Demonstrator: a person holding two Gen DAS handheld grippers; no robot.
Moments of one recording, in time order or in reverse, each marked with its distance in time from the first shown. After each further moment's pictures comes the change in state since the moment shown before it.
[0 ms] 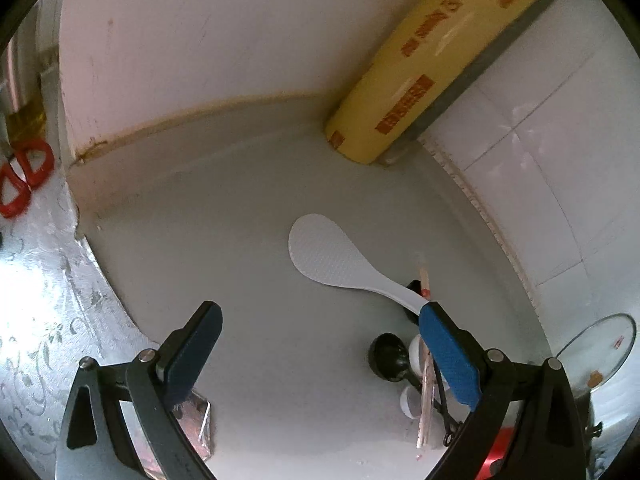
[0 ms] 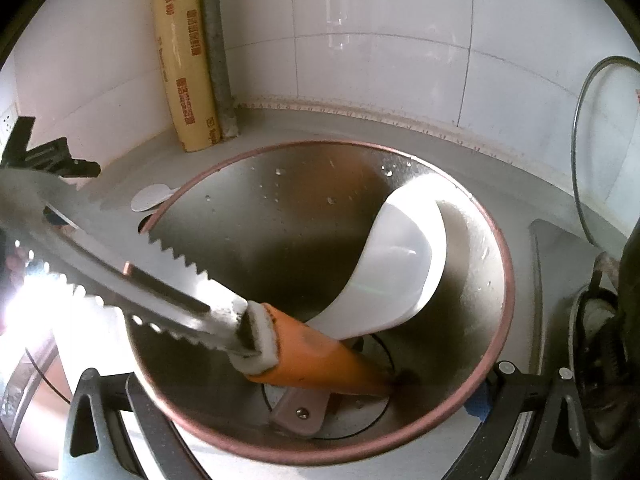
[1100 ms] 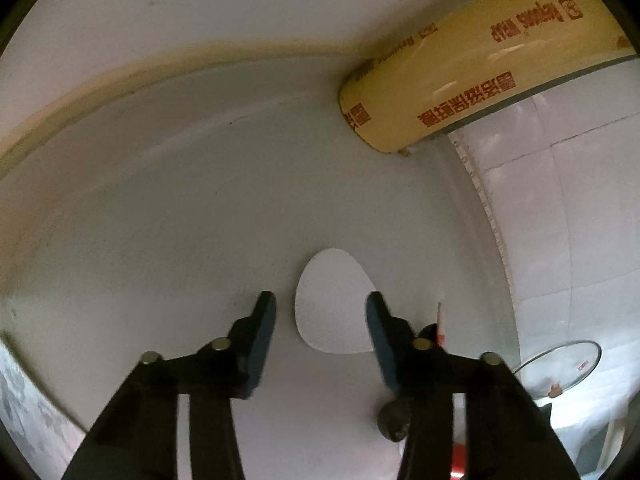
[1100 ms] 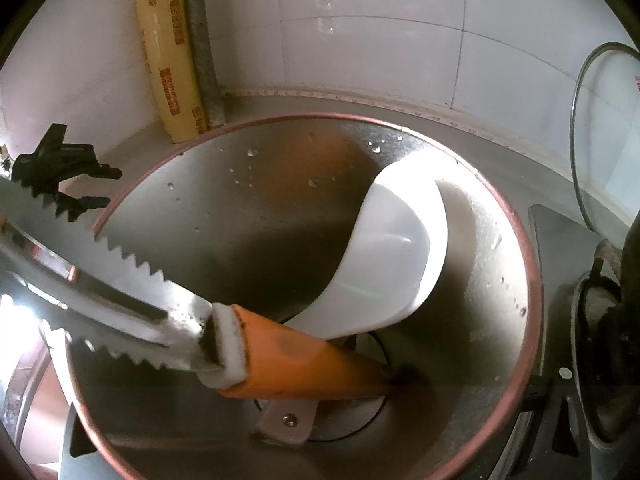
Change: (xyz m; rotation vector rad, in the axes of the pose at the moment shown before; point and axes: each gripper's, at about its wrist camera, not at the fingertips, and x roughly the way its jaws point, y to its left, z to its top) left arm 0.087 0.034 0.068 -0.070 0.237 -0.135; right arm 0.016 0.001 0.005 0.017 0.052 -0.036
